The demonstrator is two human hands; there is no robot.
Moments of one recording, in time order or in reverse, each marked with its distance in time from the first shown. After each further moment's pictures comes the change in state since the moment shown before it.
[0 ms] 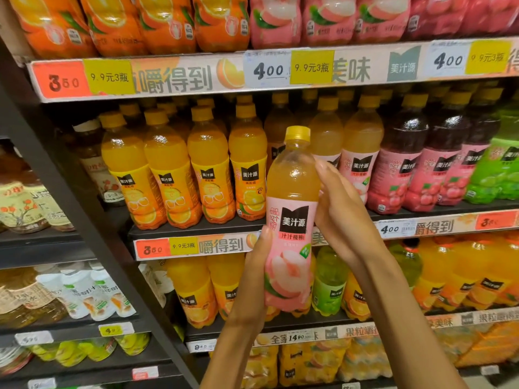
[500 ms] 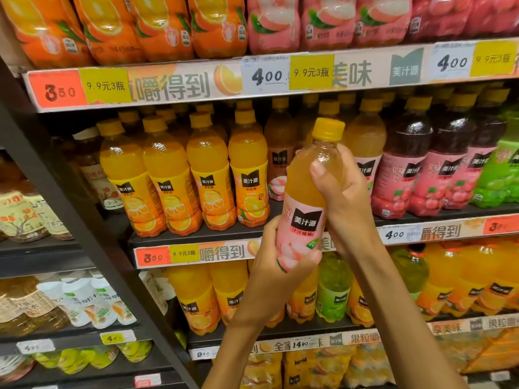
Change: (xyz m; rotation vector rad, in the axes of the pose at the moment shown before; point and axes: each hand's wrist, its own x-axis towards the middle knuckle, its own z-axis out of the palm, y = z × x) left_hand 0.023 -0.002 0.008 0.393 0.032 0.238; right_hand 0.012 -0.004 0.002 -0.228 0.103 -0.306
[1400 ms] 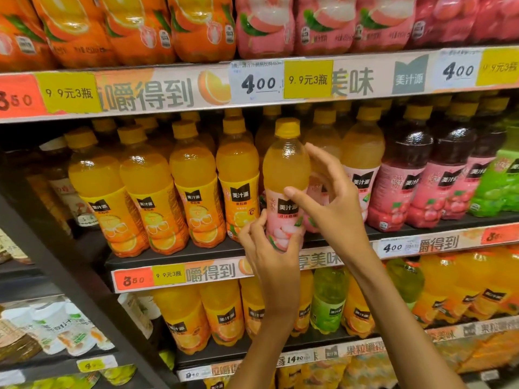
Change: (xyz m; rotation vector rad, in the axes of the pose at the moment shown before) left_hand 0.050 -0.027 0.033 0.273 0.646 0.125; right_hand 0.028 0.032 -0.015 -0.322 -0.035 -0.159
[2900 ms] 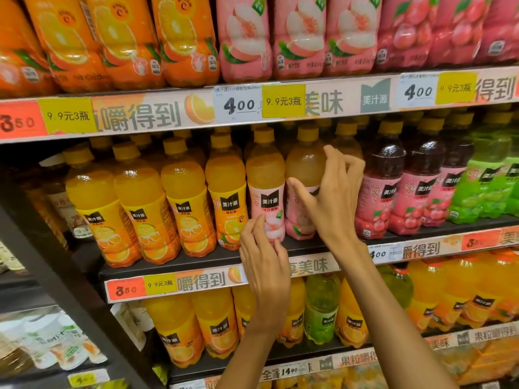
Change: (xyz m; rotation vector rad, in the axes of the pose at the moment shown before) left_hand 0.004 -0.006 0.012 0.422 -0.031 0.291; right_hand 0.024 0.011 -0.015 -0.827 0.327 -0.177
